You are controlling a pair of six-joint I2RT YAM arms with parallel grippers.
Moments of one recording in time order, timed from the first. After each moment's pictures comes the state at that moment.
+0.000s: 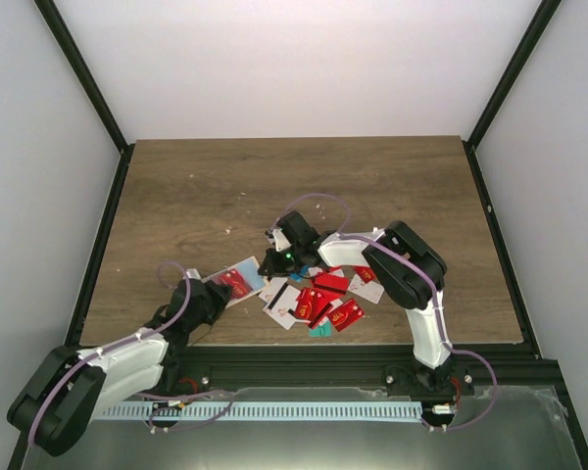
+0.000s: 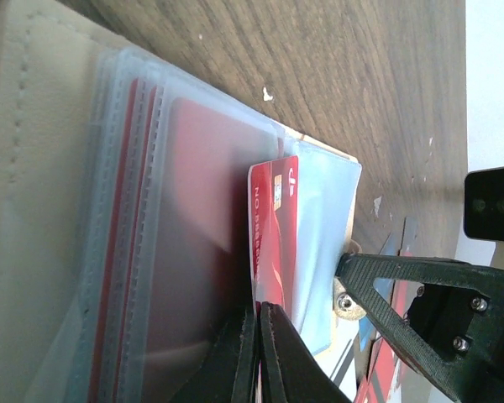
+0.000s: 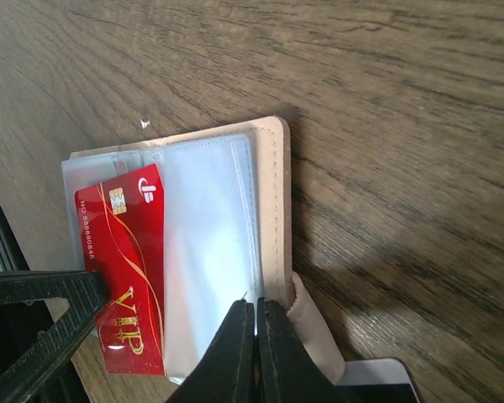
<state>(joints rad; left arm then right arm) -0.51 0.98 0.01 0.36 0.04 -1.36 0.79 2.05 1.18 -0.04 -0.53 0.62</state>
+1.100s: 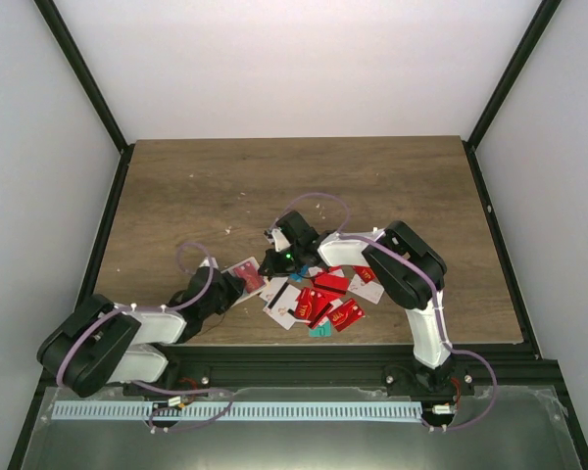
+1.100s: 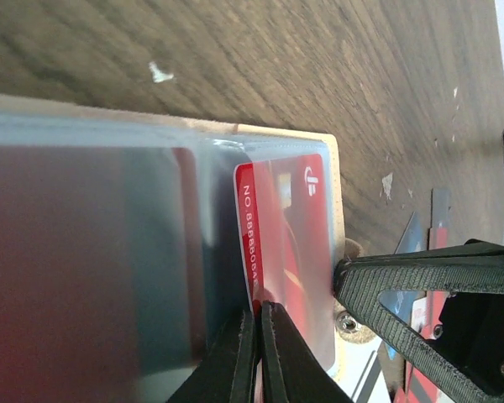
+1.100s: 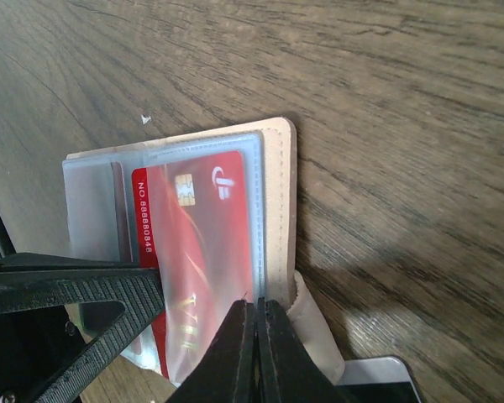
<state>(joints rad) -0.58 1.31 0.12 0.54 0.02 -1.25 0.79 2.05 1.19 -0.06 -0.53 0.59</state>
